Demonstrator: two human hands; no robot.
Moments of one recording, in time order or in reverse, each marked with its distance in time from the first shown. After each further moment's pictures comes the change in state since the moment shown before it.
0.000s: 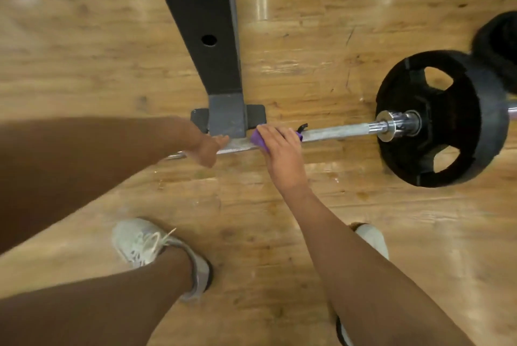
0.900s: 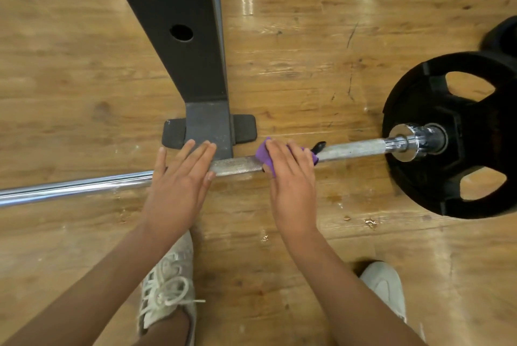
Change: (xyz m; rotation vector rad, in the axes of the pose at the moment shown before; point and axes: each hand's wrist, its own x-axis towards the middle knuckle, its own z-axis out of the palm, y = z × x) left_hand 0.058 0.004 0.093 -0.099 1.131 0.078; right_hand -0.005 0.007 -0.001 -0.021 0.121 0.131
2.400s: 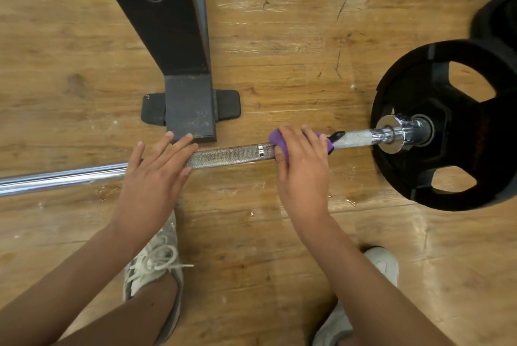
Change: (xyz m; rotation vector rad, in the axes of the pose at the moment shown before) left_hand -0.031 0.009 -0.002 -0.087 0.044 0.034; right_hand -0.013 0.021 -0.048 -0.041 -0.134 0.158
